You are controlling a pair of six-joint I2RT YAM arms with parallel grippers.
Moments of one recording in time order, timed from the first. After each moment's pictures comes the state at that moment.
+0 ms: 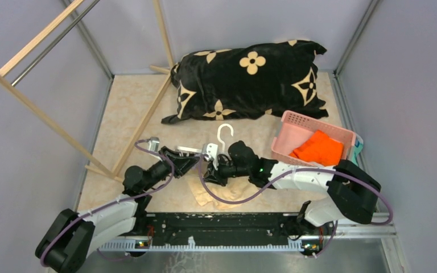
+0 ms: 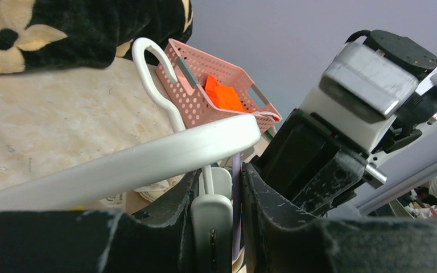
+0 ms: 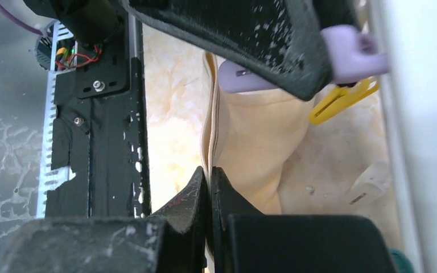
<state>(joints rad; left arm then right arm) -0.52 0.91 0.01 1.16 0.41 -0.77 1.02 1.38 0.67 0.26 -0.44 -0.04</state>
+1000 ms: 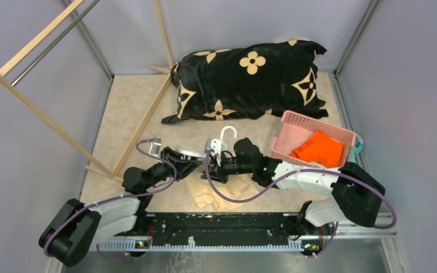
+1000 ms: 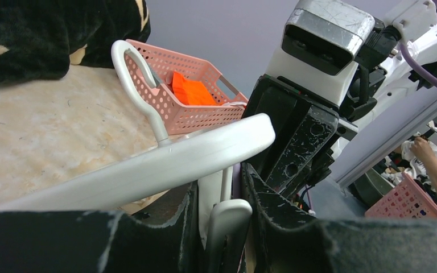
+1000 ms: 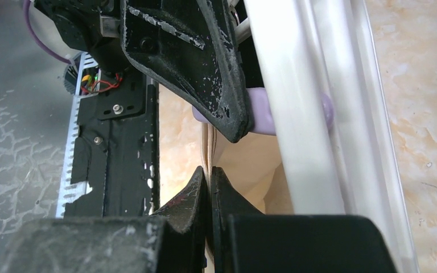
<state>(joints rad) -0.52 1.01 0.01 1.35 0.56 -0.79 0.99 1.33 0.65 0.36 -0.50 0.00</state>
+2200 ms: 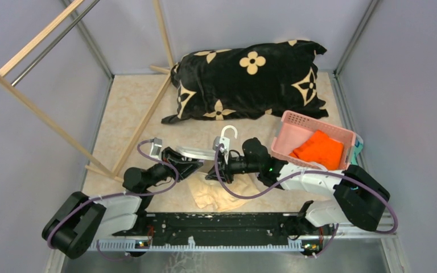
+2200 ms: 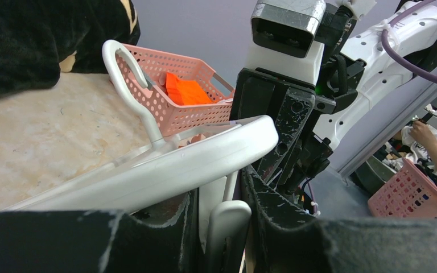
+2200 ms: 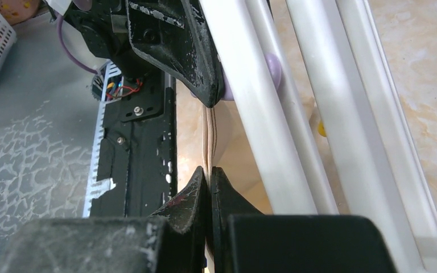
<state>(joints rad) -0.52 1.10 0.01 1.47 0.60 -0.76 0.92 1.29 0.57 0.44 -0.61 0.11</state>
